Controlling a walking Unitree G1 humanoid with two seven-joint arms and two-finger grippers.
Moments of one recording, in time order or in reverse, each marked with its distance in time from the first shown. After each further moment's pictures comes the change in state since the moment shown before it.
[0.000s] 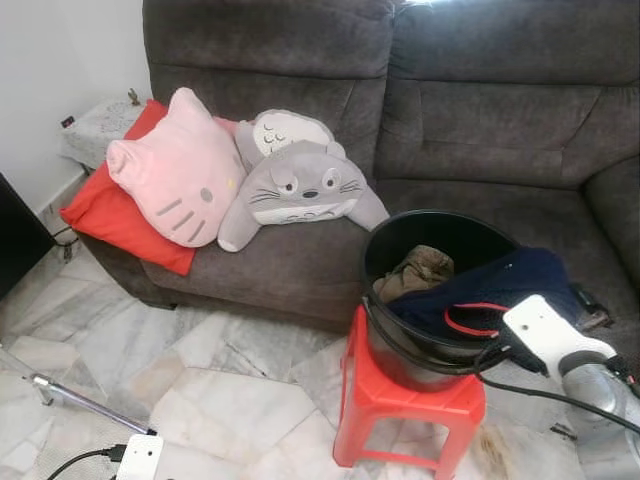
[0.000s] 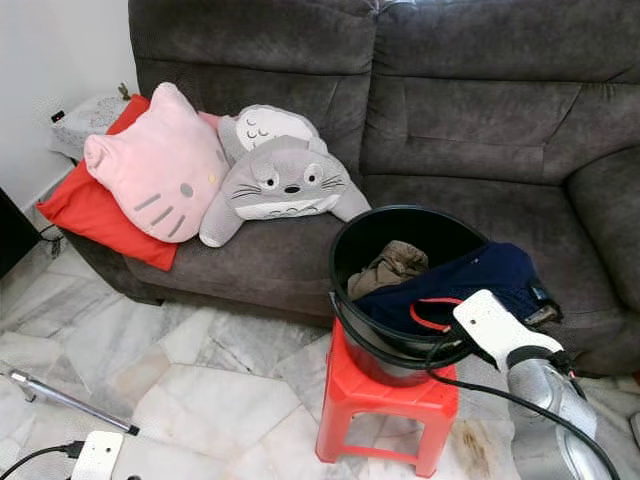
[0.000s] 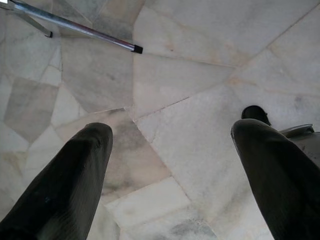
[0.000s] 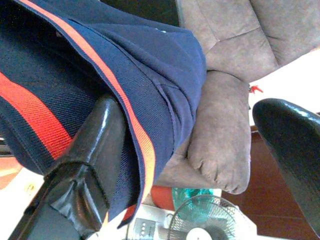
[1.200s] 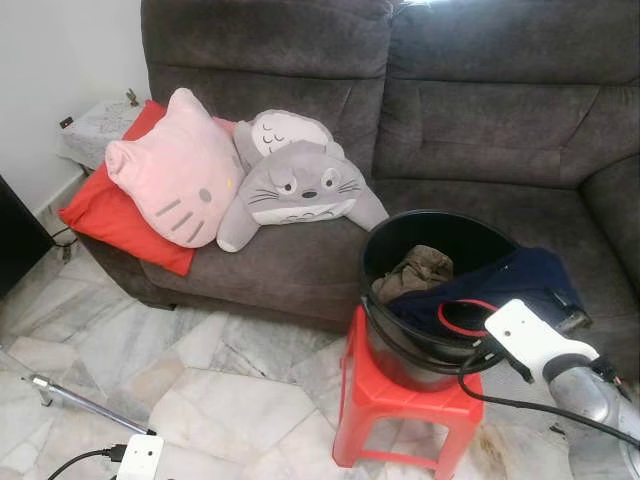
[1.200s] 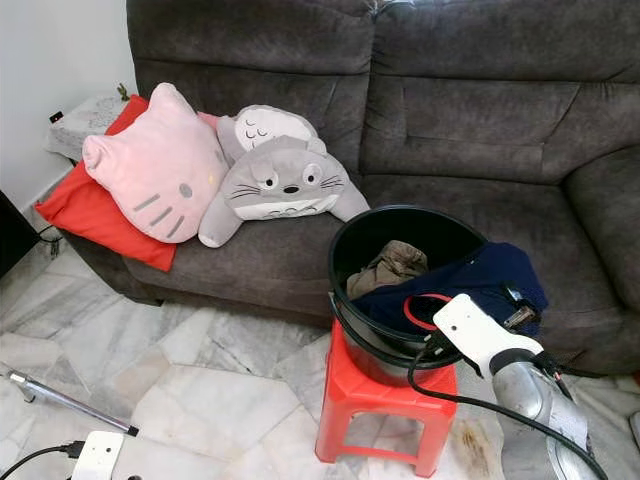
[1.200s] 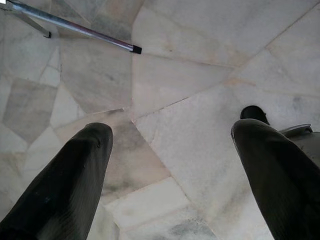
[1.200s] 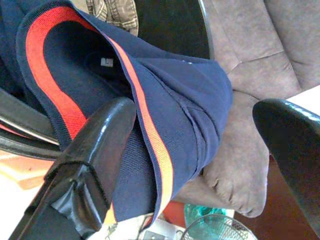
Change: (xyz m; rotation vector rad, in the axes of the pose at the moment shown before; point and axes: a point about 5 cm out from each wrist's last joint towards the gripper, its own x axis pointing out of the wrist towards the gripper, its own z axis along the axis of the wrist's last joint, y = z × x) left arm 0.000 0.000 0.000 0.000 0.000 -0.005; right arm -0.015 0.010 0.017 -0.022 -0.065 0.110
